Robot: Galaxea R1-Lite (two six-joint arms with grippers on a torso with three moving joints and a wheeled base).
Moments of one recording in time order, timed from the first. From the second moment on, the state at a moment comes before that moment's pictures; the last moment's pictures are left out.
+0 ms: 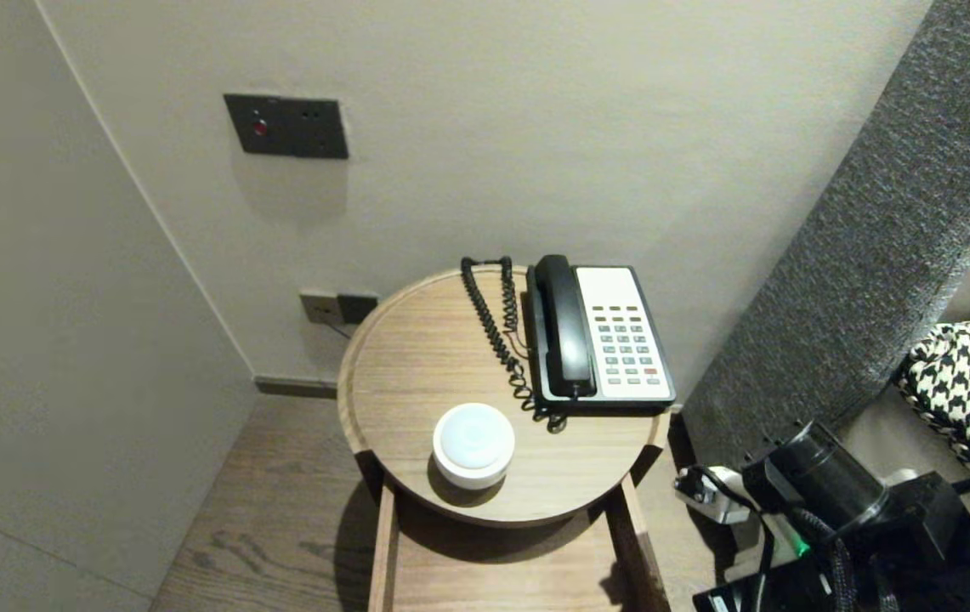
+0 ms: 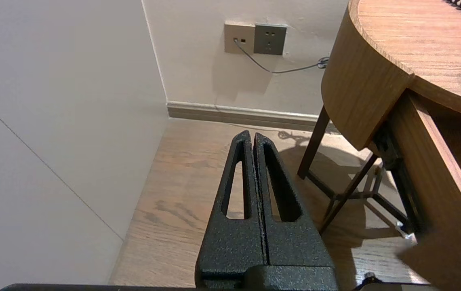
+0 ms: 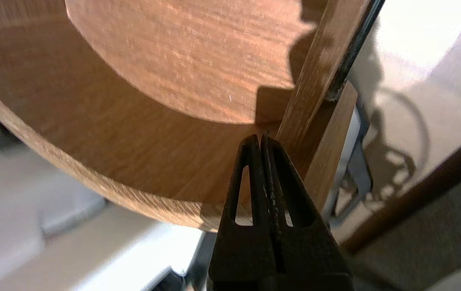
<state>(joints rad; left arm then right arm) 0.01 0.00 0.00 -0.01 0.01 0.00 0.60 1.56 -0.62 0.14 0.31 0.34</state>
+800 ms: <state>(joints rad) 0.01 0.00 0.00 -0.01 0.01 0.00 0.57 1.48 -0.72 0.15 0.30 0.35</state>
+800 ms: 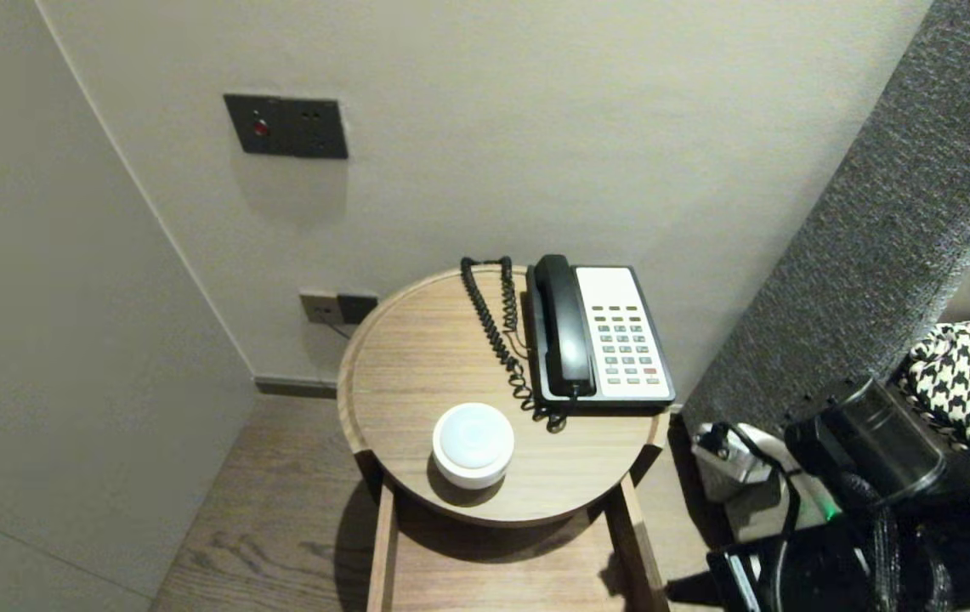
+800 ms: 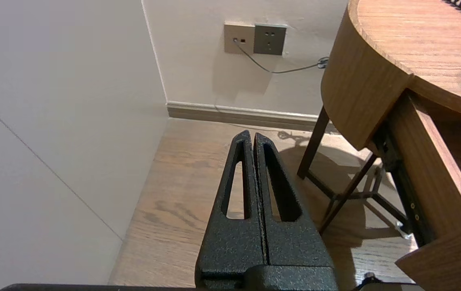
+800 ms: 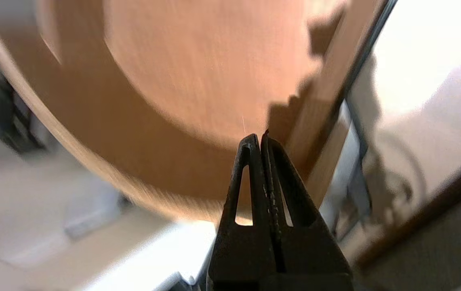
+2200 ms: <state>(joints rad) 0.01 0.00 0.00 -0.01 0.01 0.00 0.82 1.81 -1.67 0.54 -0.07 0.22</state>
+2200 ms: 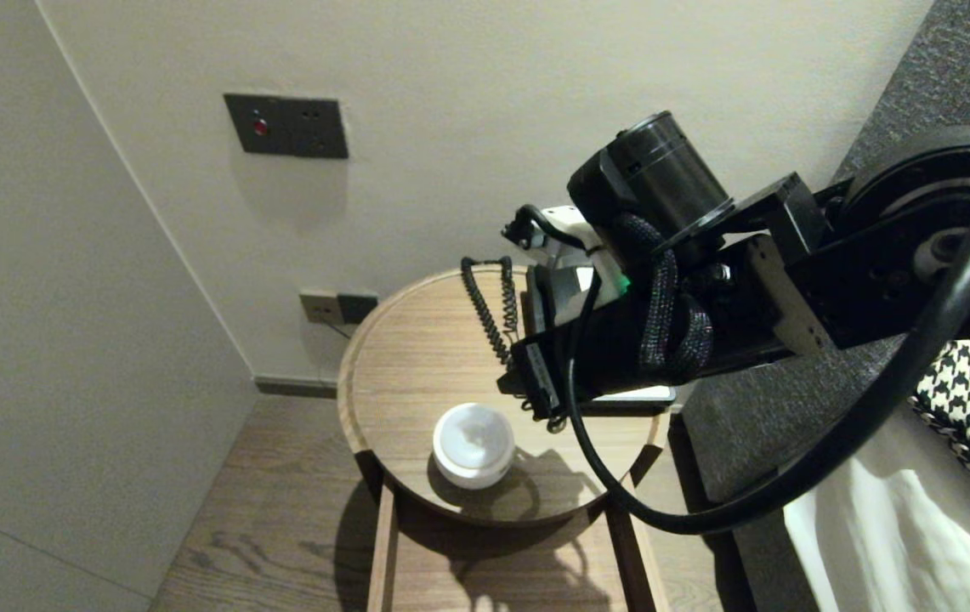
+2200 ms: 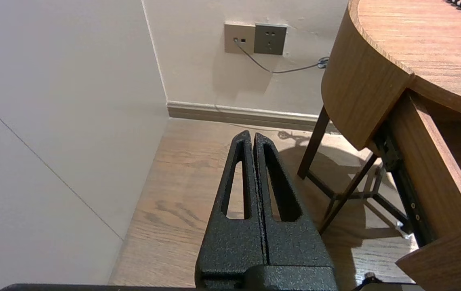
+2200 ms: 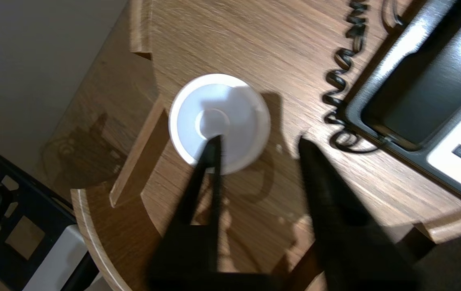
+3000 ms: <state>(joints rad) 0.01 0.00 0.00 -0.01 0.01 0.00 0.87 1.90 -1.64 0.47 -0.09 0.07</state>
